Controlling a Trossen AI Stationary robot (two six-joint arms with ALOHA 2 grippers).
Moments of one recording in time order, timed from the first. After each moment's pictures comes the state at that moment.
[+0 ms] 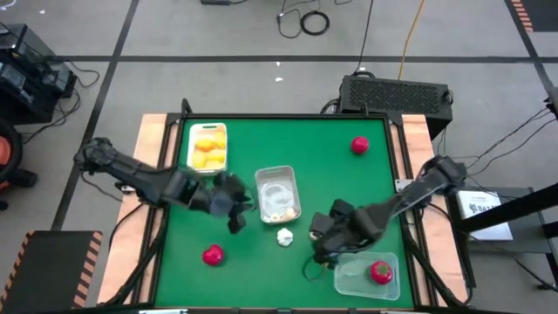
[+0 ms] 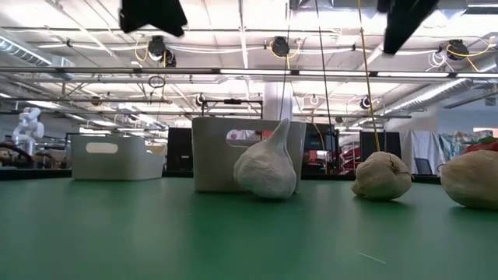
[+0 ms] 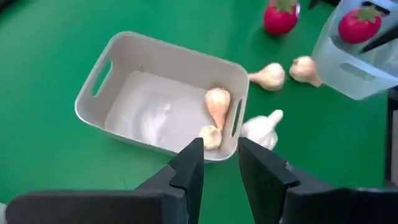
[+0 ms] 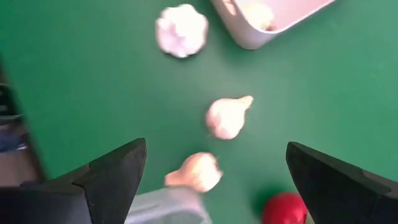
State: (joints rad) left arm -0.35 1.32 1.15 -0.69 -0.38 -0.69; right arm 0.51 1.74 1.55 -1.15 0.23 0.91
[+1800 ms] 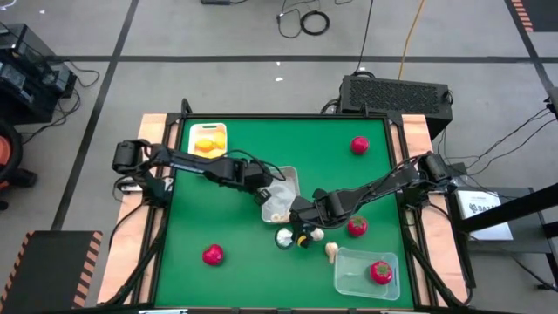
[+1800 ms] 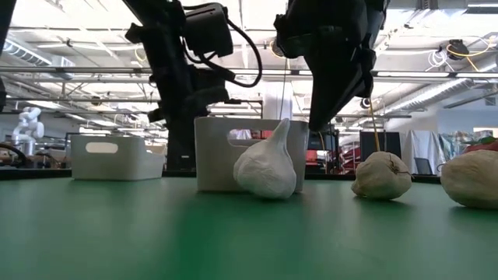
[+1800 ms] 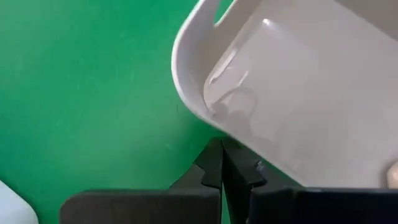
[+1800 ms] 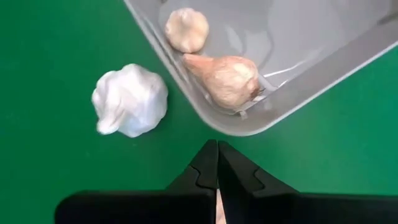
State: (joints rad) left arm 0.04 1.70 1.06 -0.57 -0.23 -0.64; right arm 0.29 1.81 1.33 -0.75 0.18 0.79
